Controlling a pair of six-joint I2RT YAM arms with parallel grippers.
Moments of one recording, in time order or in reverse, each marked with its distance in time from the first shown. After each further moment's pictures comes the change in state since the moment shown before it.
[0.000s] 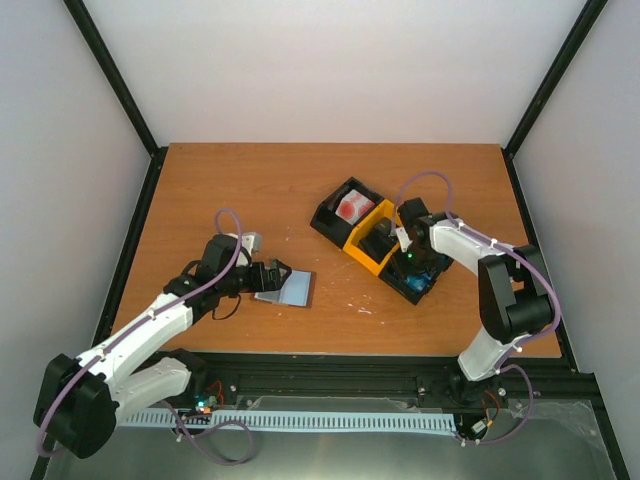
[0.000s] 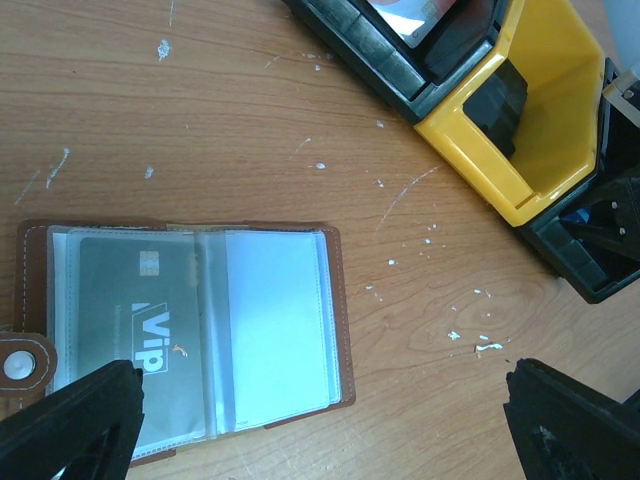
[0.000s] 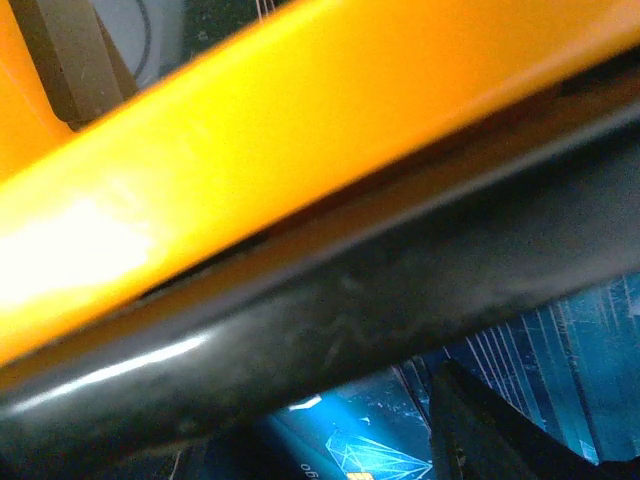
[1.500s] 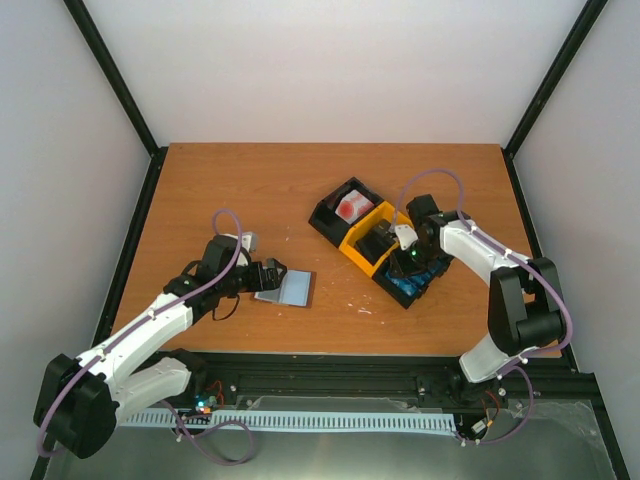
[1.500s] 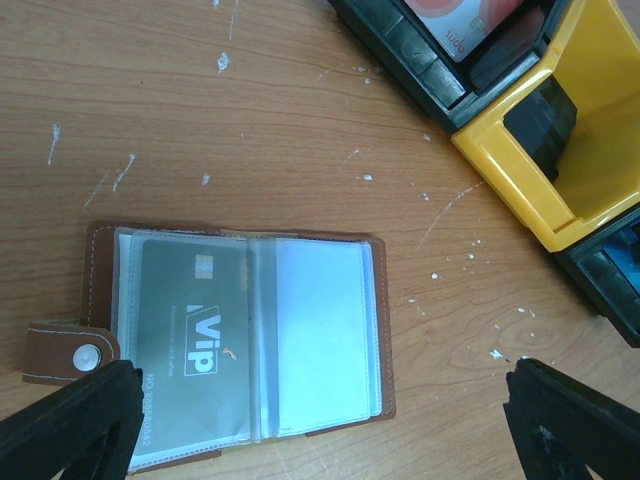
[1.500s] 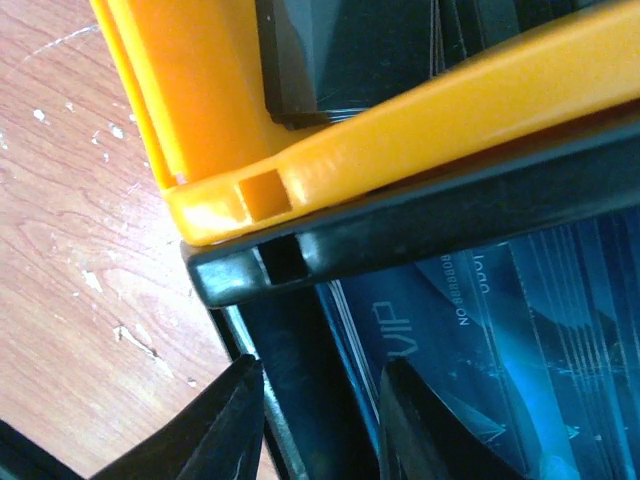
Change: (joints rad) left arm 0.001 0.000 0.000 -0.023 -0.080 -0.001; right arm -0.032 -0.086 -0.003 -0.047 -0.292 -0.026
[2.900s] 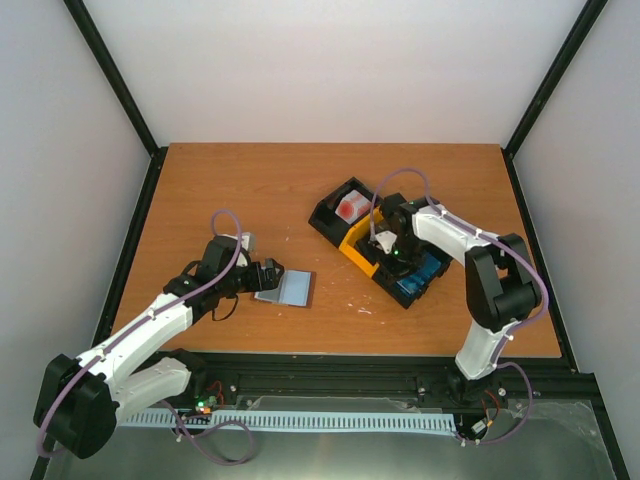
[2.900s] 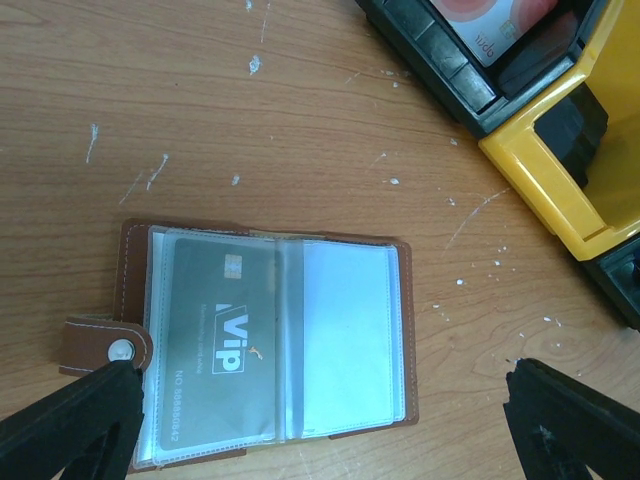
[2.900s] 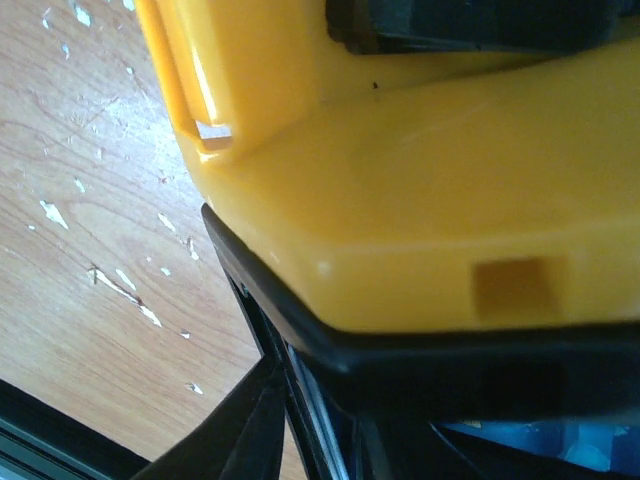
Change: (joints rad) left arm 0.003 0.000 0.000 -0.018 -0.042 0.000; right arm 0.127 0.176 0.200 -0.245 0.117 -0.046
